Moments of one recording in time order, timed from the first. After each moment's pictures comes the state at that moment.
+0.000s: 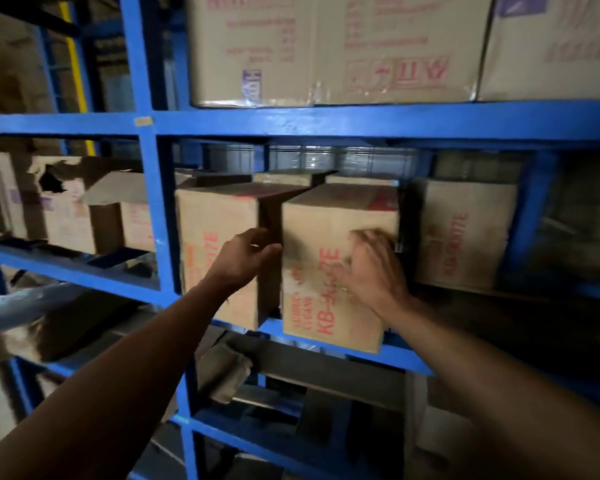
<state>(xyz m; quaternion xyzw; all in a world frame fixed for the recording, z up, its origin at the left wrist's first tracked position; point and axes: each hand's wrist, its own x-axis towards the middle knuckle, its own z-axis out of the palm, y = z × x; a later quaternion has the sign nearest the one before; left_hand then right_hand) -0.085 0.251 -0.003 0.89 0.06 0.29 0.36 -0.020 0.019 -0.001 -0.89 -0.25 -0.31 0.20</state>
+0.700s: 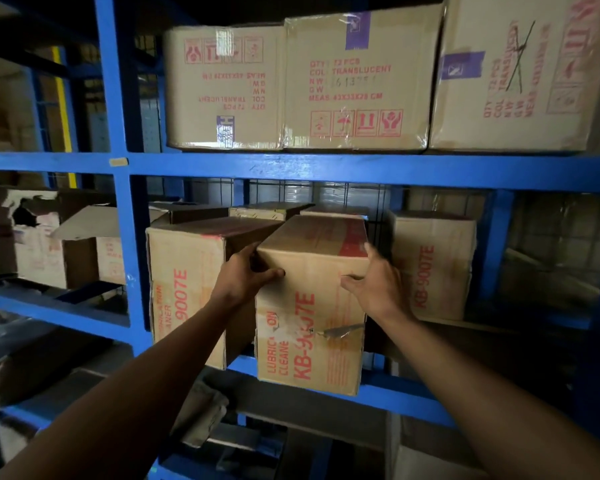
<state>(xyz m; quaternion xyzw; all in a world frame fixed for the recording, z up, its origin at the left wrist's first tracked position) -0.056 0.198 0.027 0.86 0.04 0.31 0.40 0.021 -0.036 0.031 -0.85 -0.18 -0.27 0.42</state>
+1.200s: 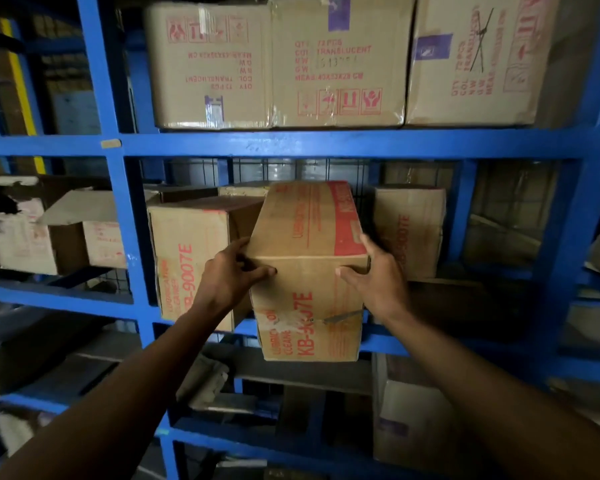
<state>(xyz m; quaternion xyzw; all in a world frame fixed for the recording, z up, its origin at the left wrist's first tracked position) -0.148 0.192 0.002 0.86 0.01 0.32 0.40 -0.083 -0.055 -0.003 -0.82 -0.19 -0.24 0.48</state>
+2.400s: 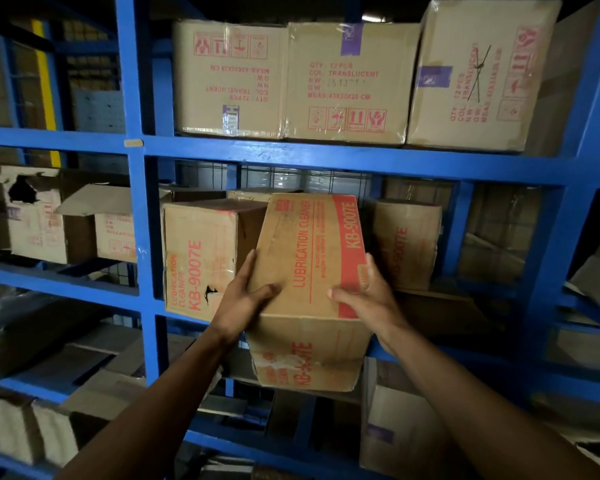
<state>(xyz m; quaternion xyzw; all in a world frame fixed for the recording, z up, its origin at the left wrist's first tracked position) -0.196 0.154 -0.031 0.73 -0.04 0.24 0.64 -0.125 -0.068 -0.009 -0.74 -0.23 -0.05 0.63</state>
